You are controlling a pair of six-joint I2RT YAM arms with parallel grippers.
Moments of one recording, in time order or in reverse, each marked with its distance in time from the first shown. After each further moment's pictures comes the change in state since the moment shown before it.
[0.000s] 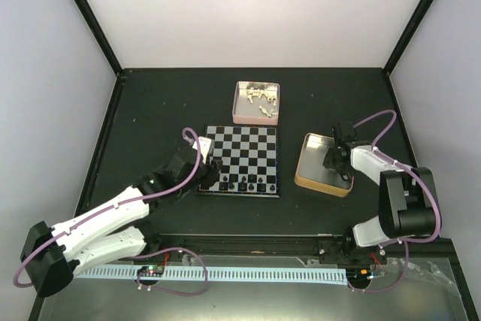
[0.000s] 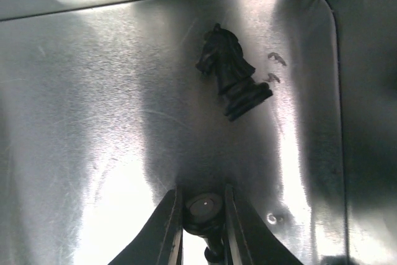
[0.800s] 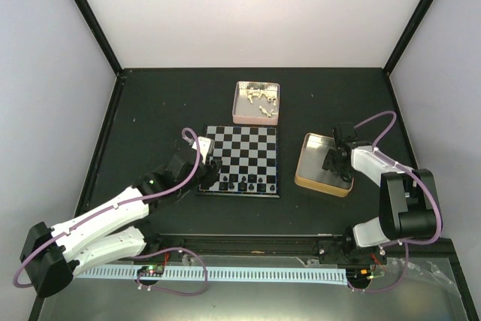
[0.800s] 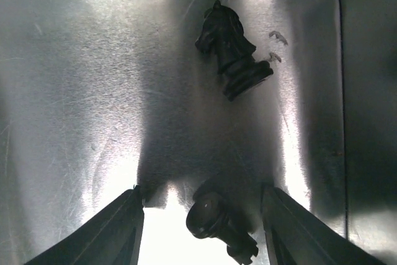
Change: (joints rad) left arm 0.000 -0.007 -0.001 0.000 -0.002 -0.007; right arm 0.000 -0.019 -0.006 -0.022 -0.027 0.010
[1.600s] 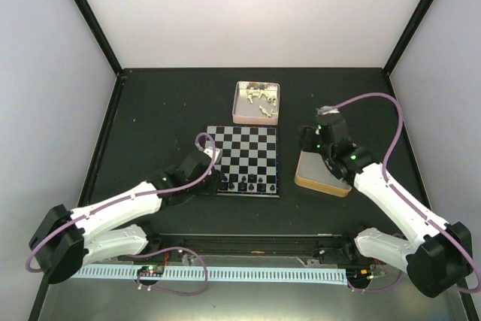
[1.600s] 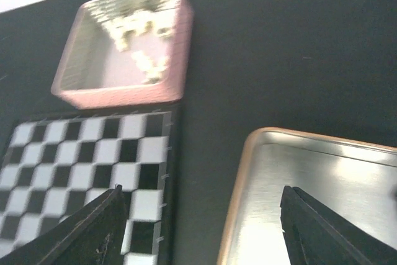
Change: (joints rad) left arm 0.000 0.171 -0.046 0.018 0.108 0.012; right arm 0.402 -0.365 0.114 0.138 0.064 -0.032
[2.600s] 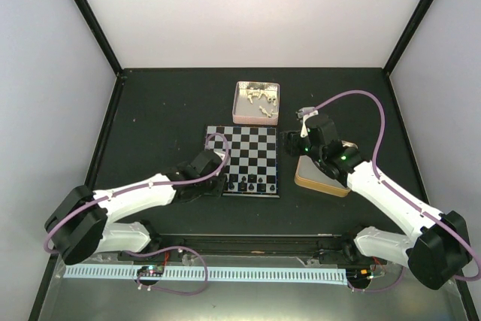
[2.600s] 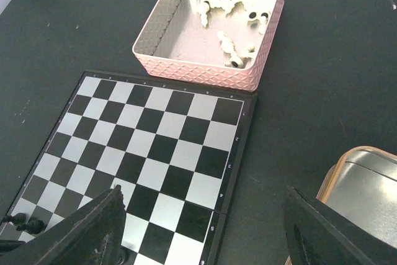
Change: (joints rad) left arm 0.000 0.158 0.036 0.011 0.055 -0.011; right arm 0.058 0.043 0.000 0.071 -0.099 -0.098
